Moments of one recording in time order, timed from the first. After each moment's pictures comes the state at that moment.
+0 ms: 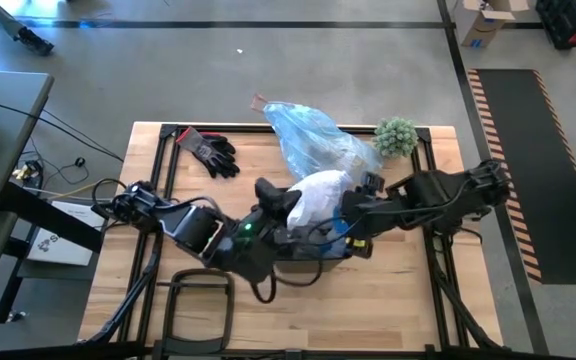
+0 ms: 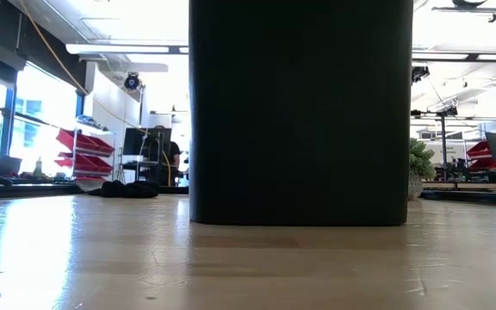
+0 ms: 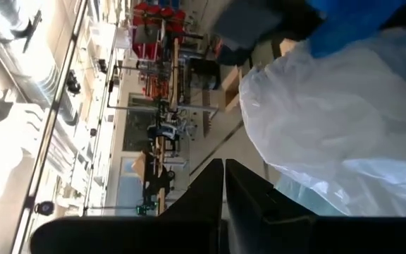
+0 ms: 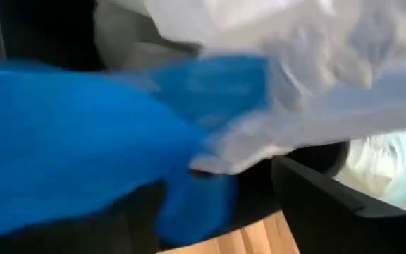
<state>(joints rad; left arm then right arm) -0.49 1.96 2.36 -0.99 -1.25 0.80 0.36 1.65 1.98 -1.50 0.35 0.50</state>
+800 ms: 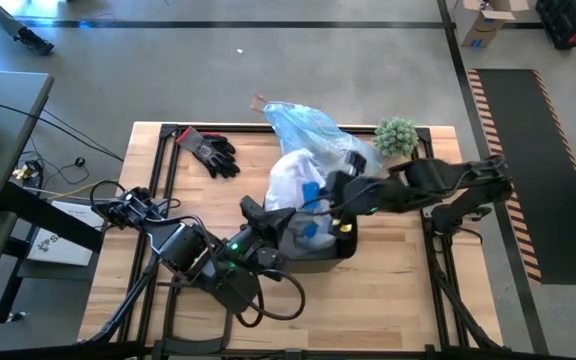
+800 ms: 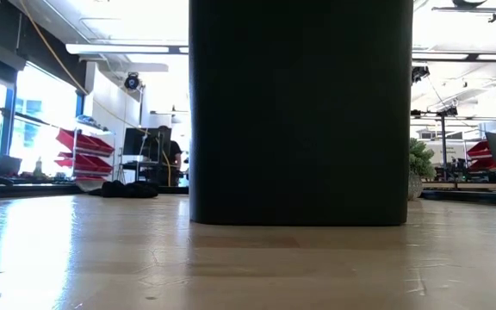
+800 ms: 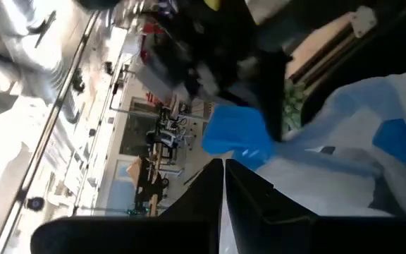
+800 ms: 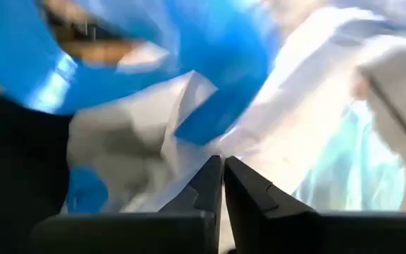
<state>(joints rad) -0.60 1.96 2.36 -0.99 -1.32 0.69 0.28 1.61 1.92 -1.11 0.49 0.24</state>
